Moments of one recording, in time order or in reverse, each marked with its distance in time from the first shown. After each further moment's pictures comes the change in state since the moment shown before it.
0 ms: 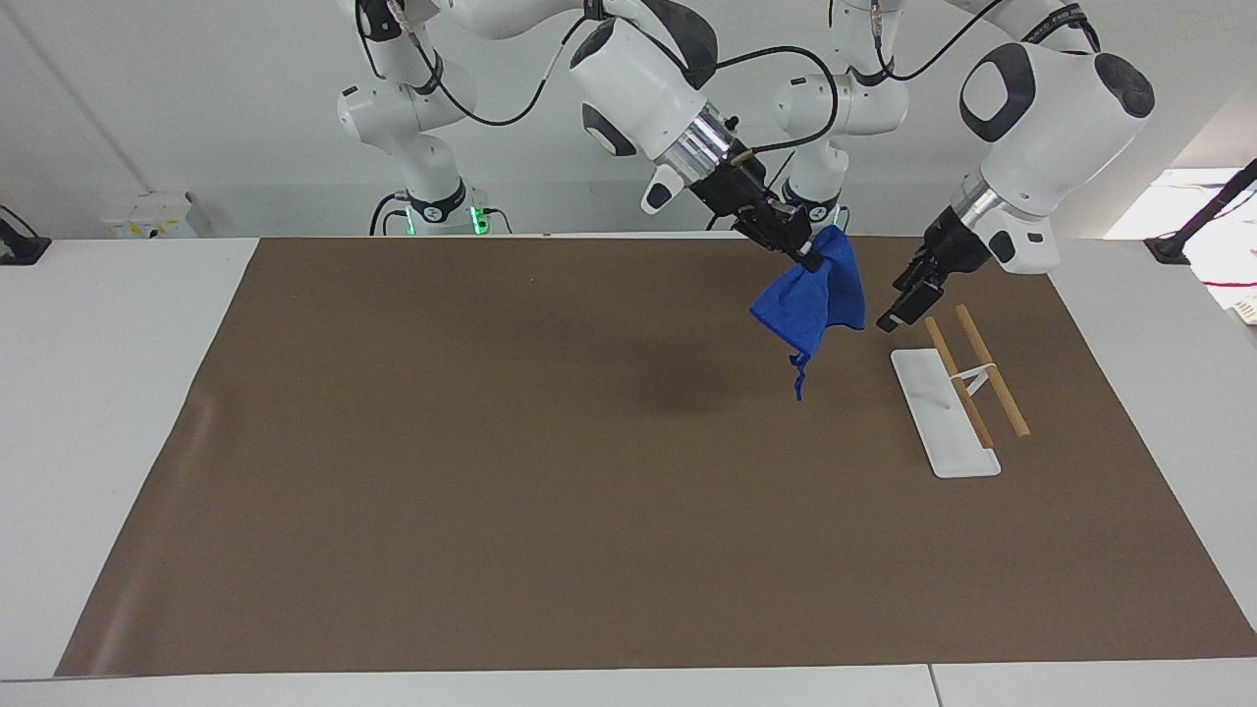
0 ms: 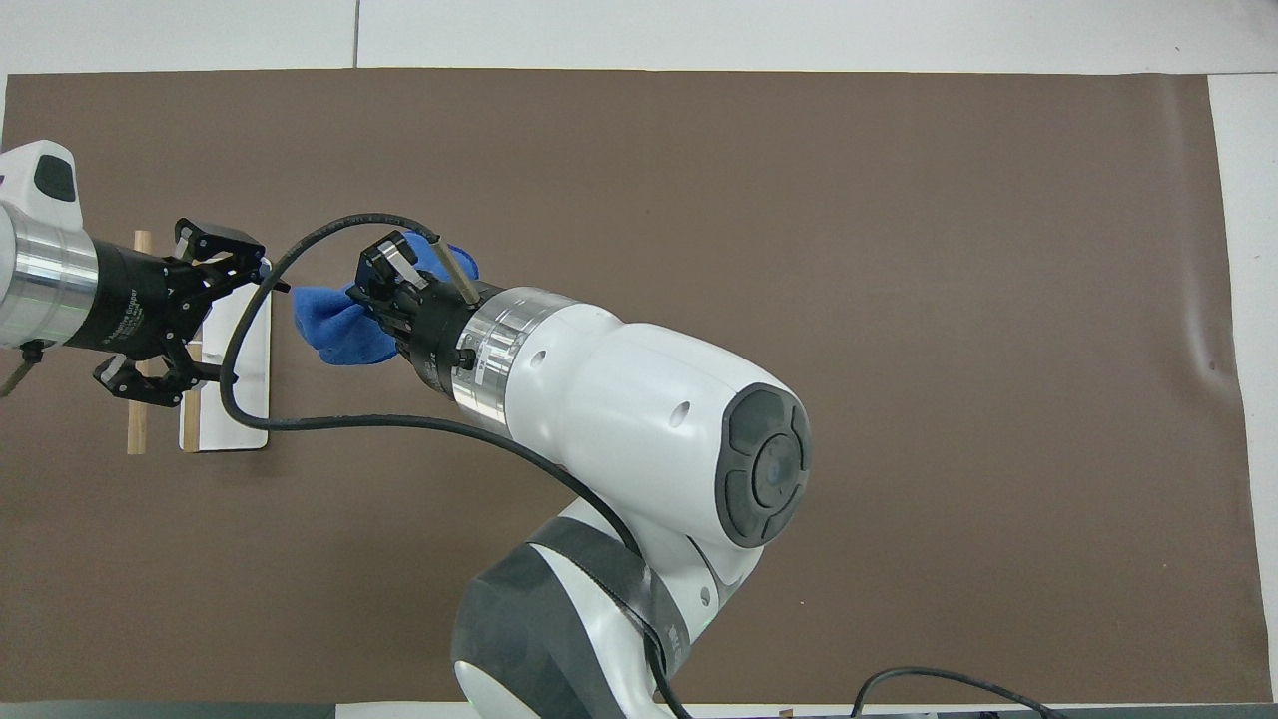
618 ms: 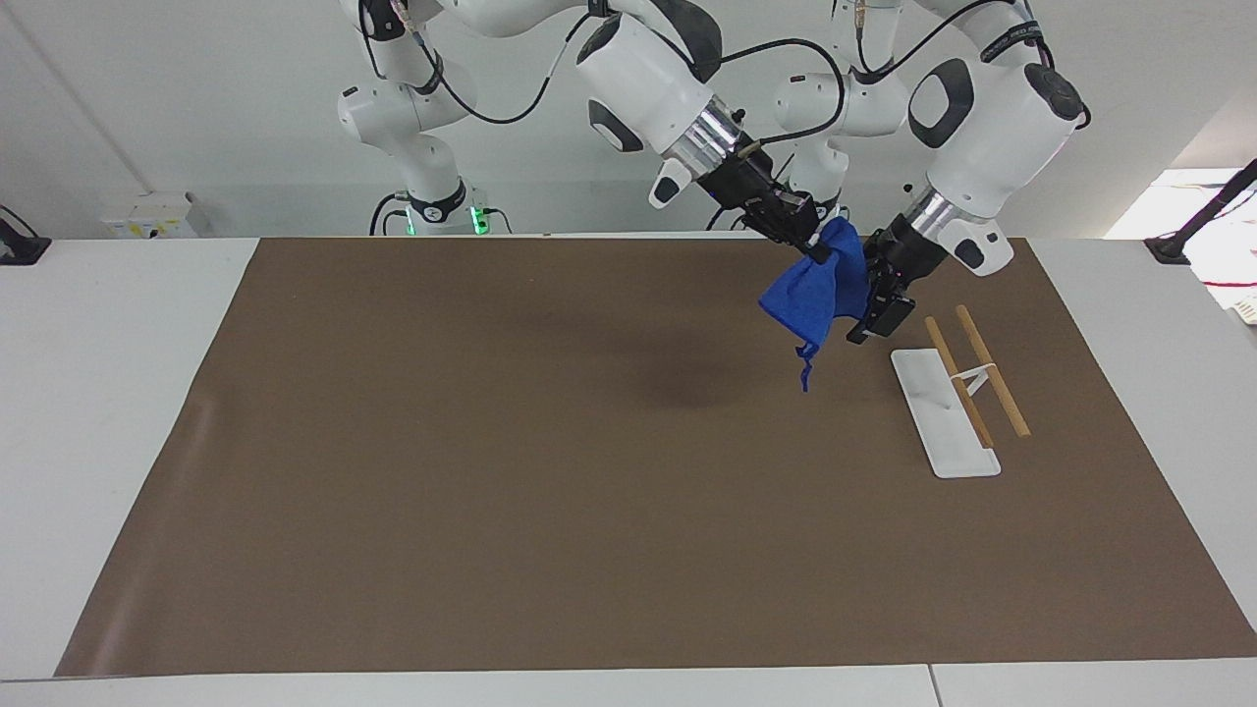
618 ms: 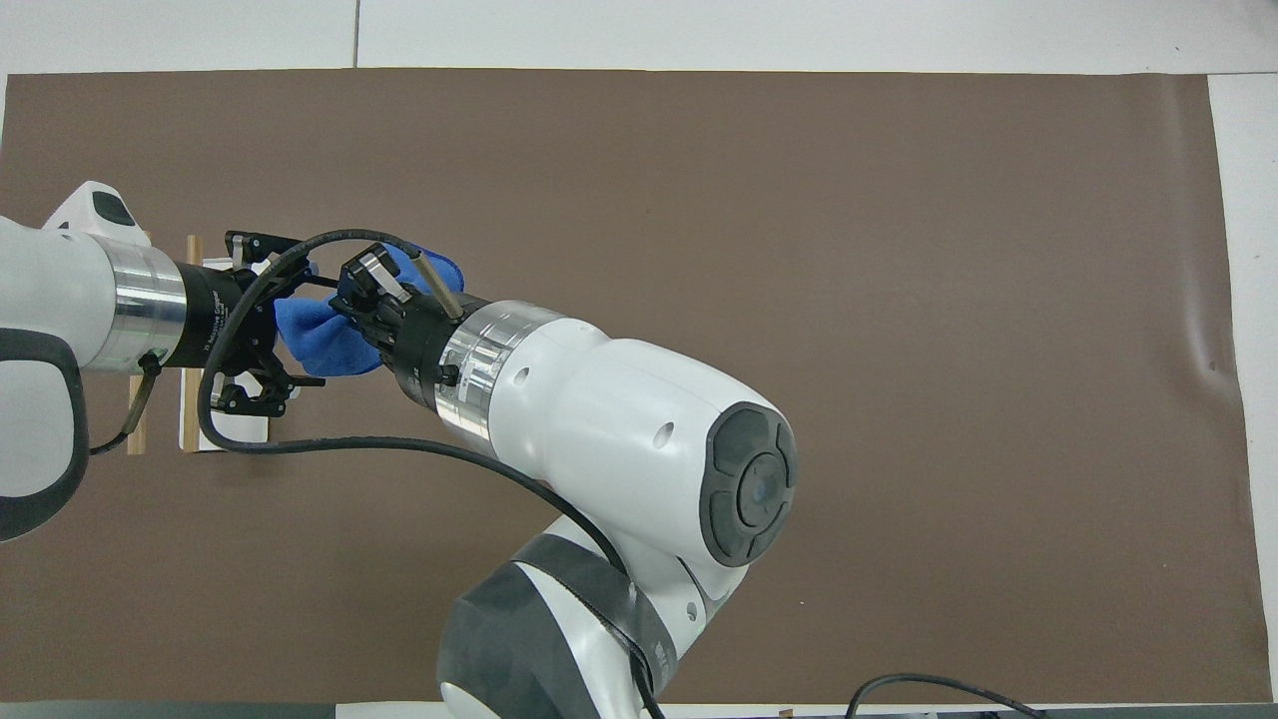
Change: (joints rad) left arm -0.074 -0.037 -0.002 -0.122 -0.046 0.199 -0.319; right arm 0.018 0.000 0.001 0.001 0.003 0.013 0.001
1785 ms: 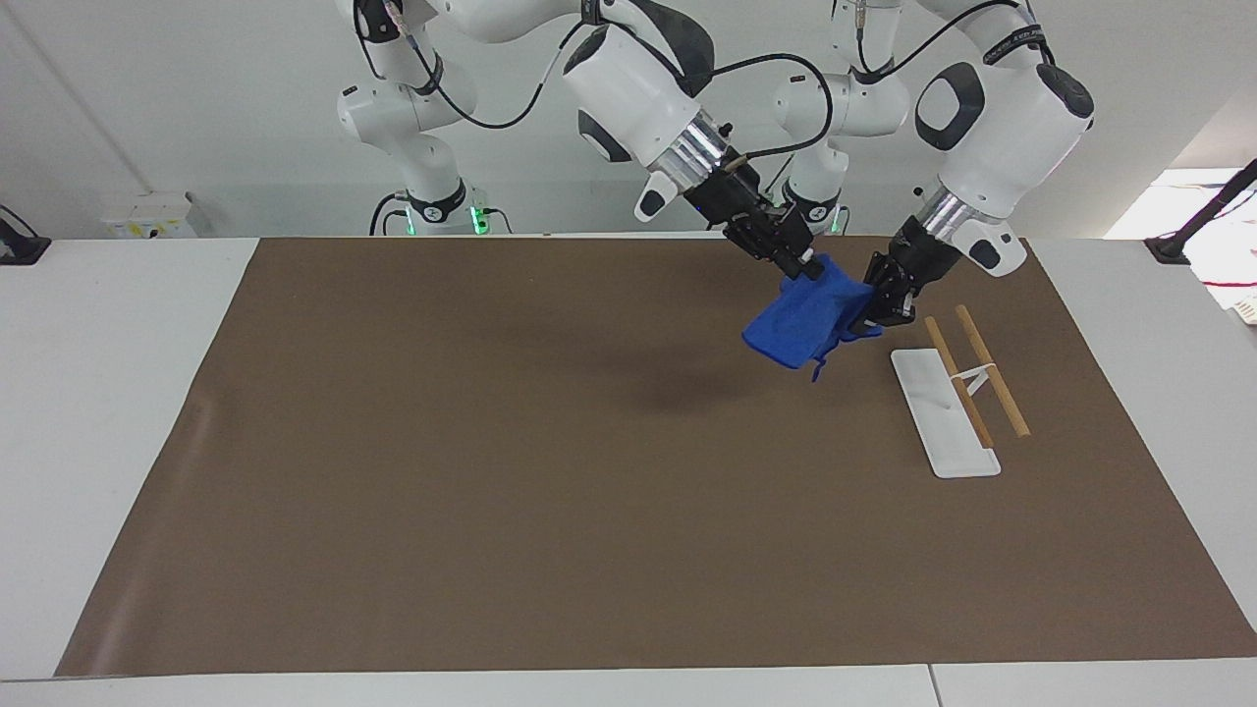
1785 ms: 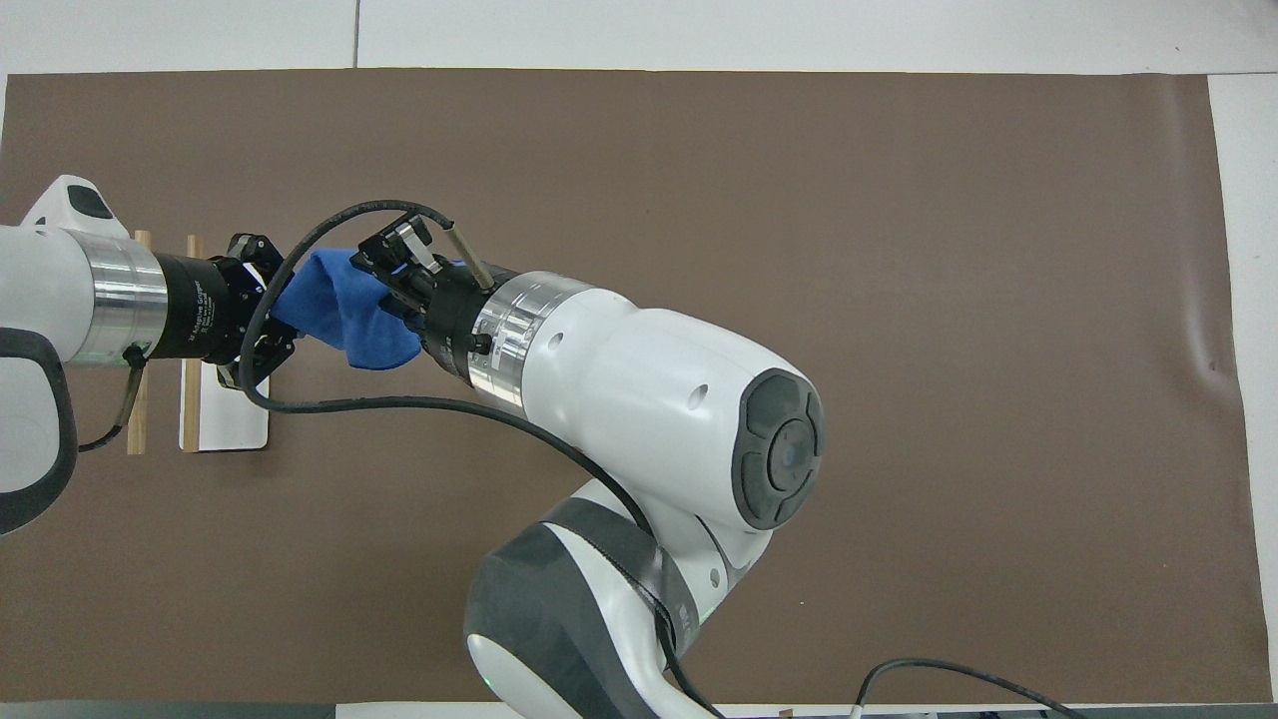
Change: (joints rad) left arm 0.009 0.000 0.021 0.001 -0.018 0.035 0.045; right arm -0.045 0.007 -0.011 -0.001 0.000 0.001 -0.095
